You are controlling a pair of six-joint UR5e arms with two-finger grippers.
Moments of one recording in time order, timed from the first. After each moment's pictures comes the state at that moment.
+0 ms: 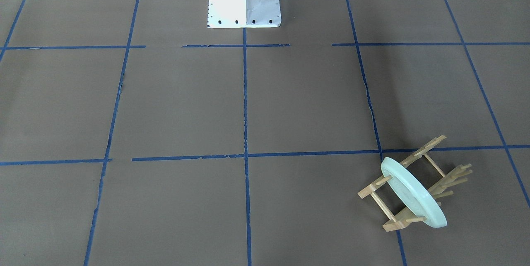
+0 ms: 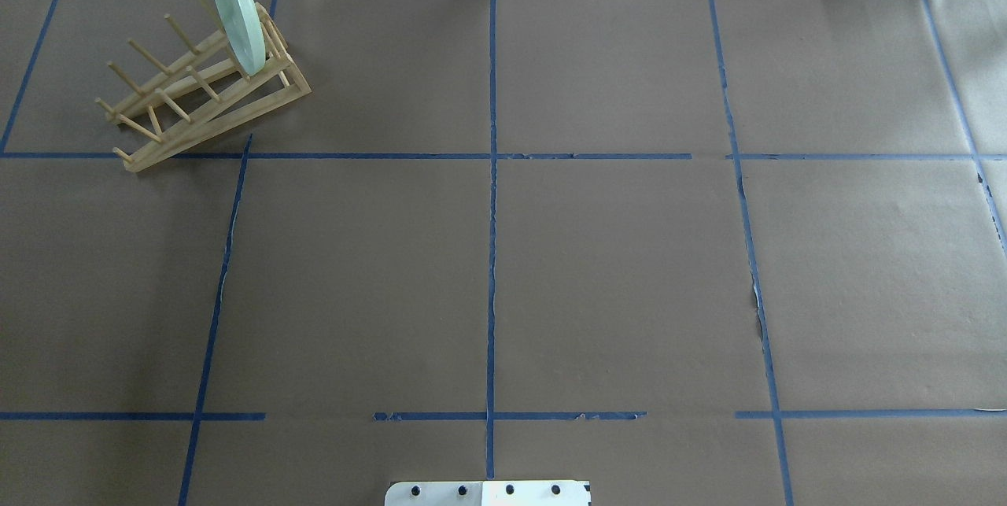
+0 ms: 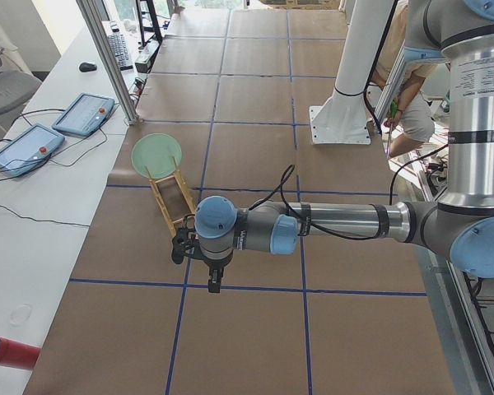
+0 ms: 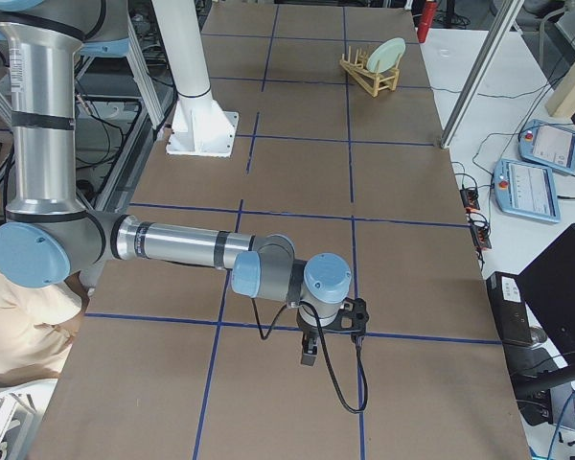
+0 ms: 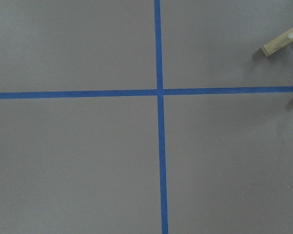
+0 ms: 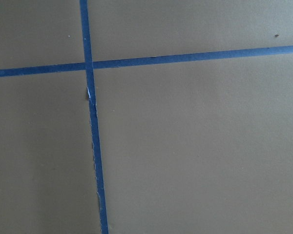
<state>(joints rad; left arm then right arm) -1.59 -1.48 -1.67 -1.68 -2.42 -0.04 1.62 -1.62 1.56 -1.62 2.32 -0.02</state>
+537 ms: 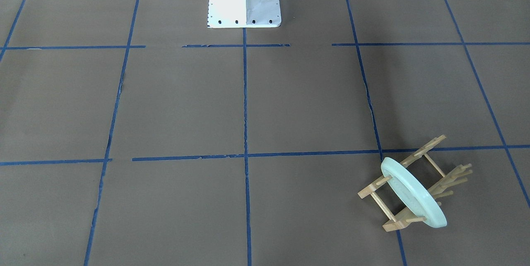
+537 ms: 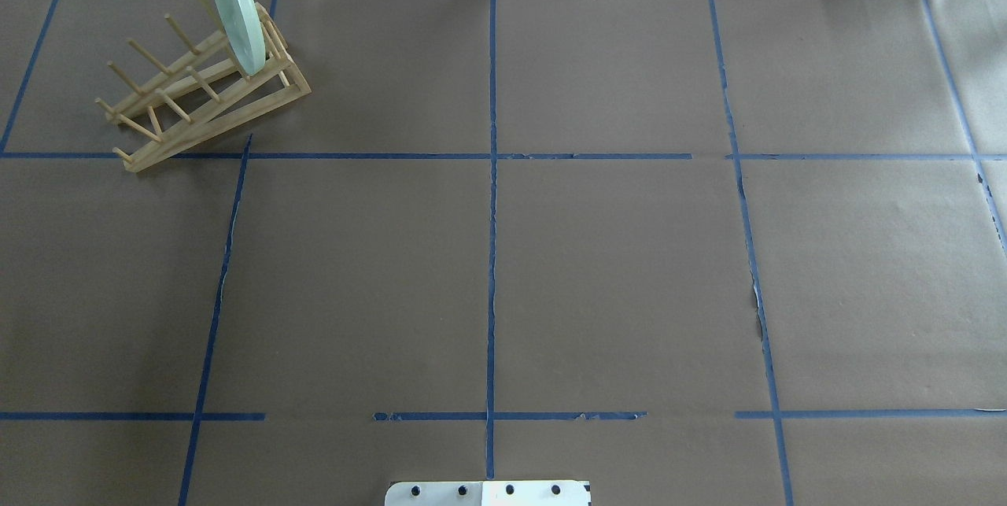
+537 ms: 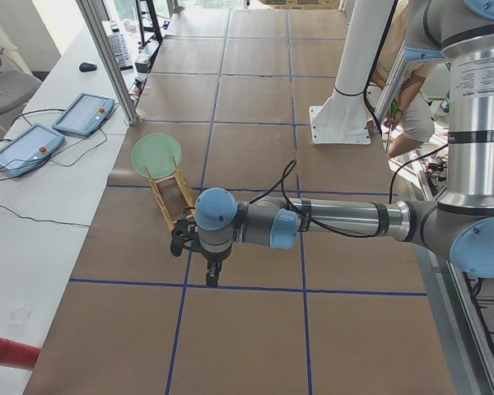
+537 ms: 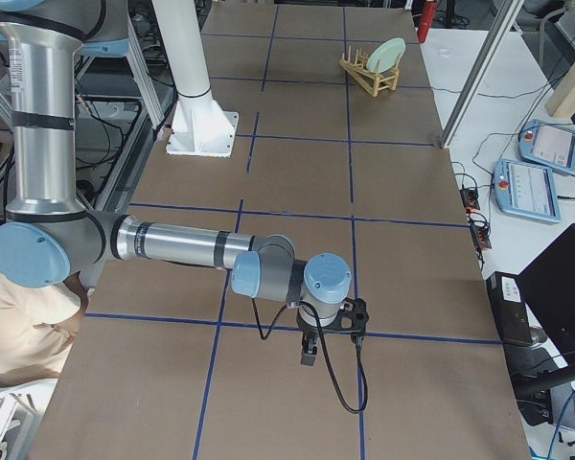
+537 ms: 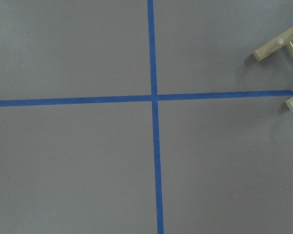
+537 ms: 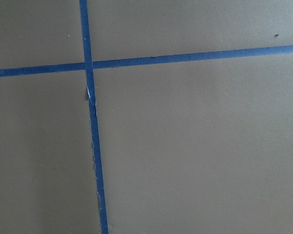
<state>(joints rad) -1.59 -1.49 -1.70 -1.68 -2.42 -0.04 1.62 -1.62 1.56 -1.62 2.32 -0.02</state>
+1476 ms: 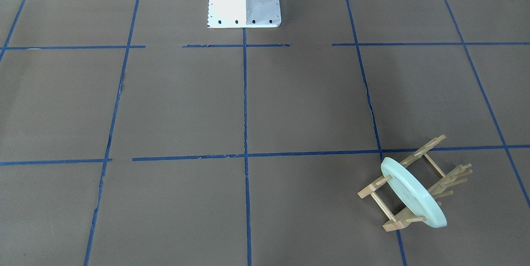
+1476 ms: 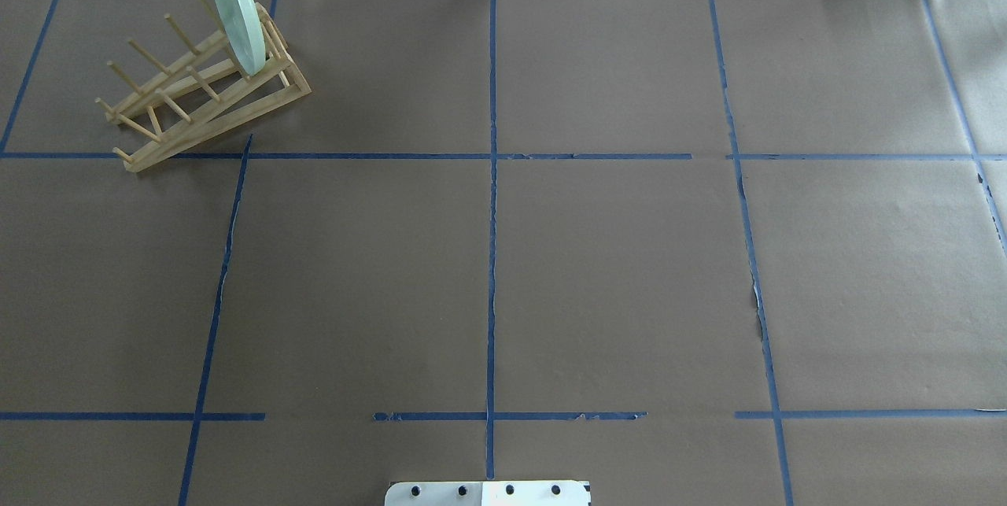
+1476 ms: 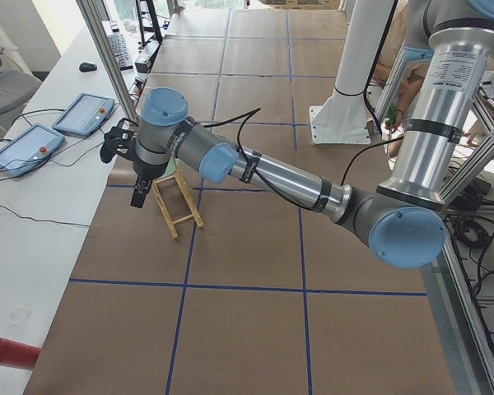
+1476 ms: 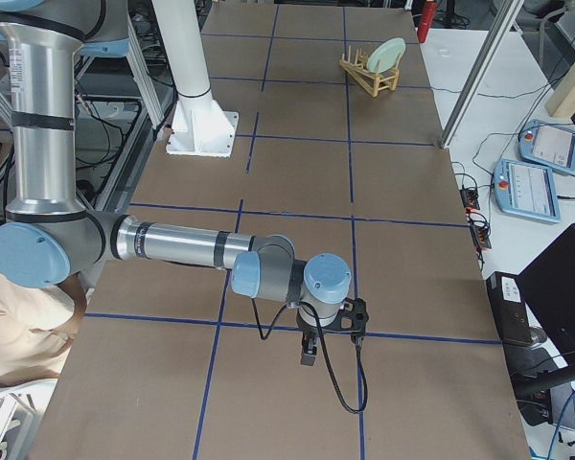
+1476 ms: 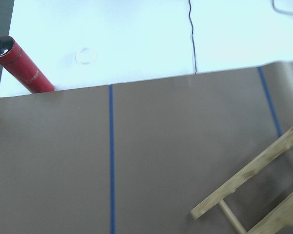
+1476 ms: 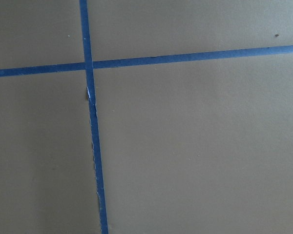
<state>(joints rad) -1.58 -1.84 -1.66 -1.90 -2.37 -0.49 1.62 -1.62 1.56 -1.62 2.32 -0.02</state>
